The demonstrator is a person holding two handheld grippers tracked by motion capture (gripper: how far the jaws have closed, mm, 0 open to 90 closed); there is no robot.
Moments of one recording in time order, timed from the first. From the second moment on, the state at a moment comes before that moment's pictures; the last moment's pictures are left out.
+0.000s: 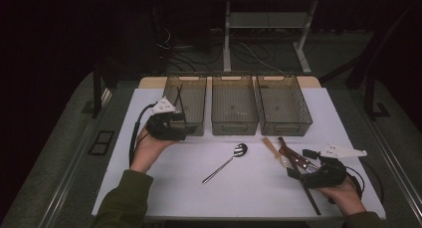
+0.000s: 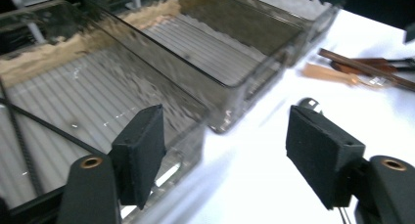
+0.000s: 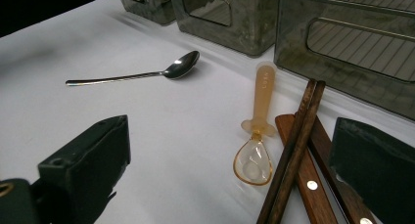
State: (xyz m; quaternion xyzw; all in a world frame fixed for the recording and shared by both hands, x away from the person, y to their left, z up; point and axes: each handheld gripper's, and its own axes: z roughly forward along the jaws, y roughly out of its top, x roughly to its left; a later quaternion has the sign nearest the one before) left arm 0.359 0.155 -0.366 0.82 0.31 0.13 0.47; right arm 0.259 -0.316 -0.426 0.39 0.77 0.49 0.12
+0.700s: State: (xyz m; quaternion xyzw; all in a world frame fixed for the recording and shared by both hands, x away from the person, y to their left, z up) left arm 0.293 0.160 -0.416 0.82 0.29 0.12 0.48; right arm 0.260 -0.317 -0.425 0.41 0.78 0.46 0.11
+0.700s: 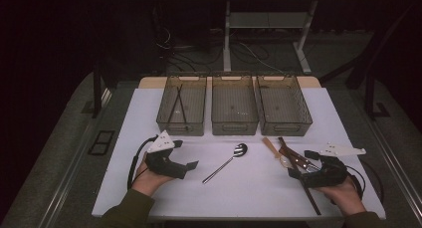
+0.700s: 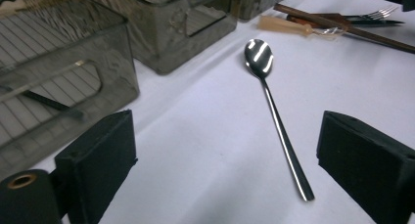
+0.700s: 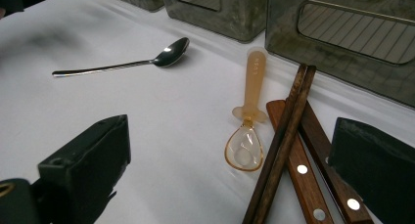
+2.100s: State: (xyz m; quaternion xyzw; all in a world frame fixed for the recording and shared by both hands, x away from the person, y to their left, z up) left arm 0.276 0.159 -0.435 0.84 0.27 0.08 0.46; right arm 0.311 -0.316 -0.424 0.48 0.77 0.40 0.13
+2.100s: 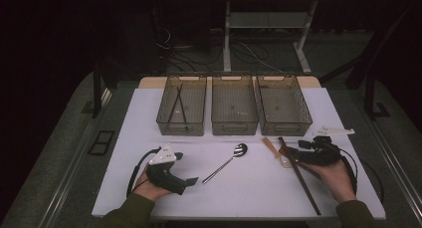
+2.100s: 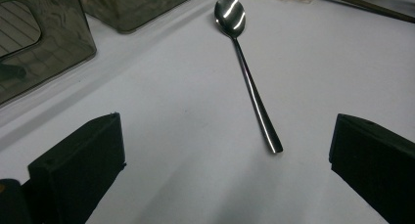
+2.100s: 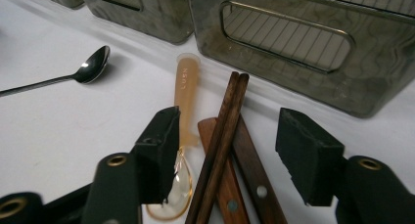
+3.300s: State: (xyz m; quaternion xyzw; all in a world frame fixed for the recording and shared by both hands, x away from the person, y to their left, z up) left arm 0.277 0.158 -0.436 0.84 0.27 0.08 0.46; right arm 0.365 -0.289 -0.448 0.48 0.80 0.35 0.11
